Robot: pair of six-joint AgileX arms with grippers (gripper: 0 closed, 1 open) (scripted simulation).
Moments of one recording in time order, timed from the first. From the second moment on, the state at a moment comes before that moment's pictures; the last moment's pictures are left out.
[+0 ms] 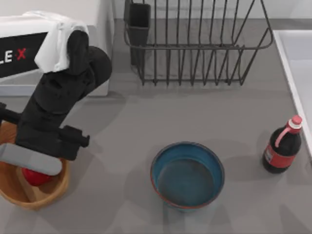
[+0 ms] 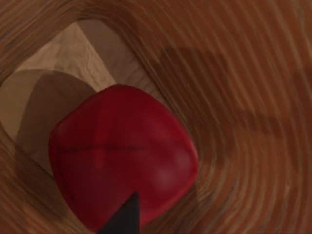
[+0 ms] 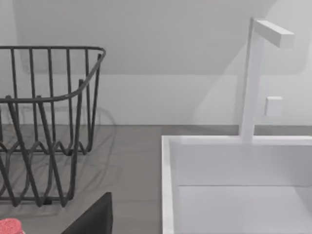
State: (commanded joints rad) left arm -0.46 1.88 1.33 -1.38 -0.47 2.61; right arm 0.00 0.00 0.00 0.00 0.00 0.00
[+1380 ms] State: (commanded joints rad) left arm -0.14 0.84 0.51 -0.46 -0.20 0.97; right arm 0.00 0.00 0.00 0.00 0.00 0.00
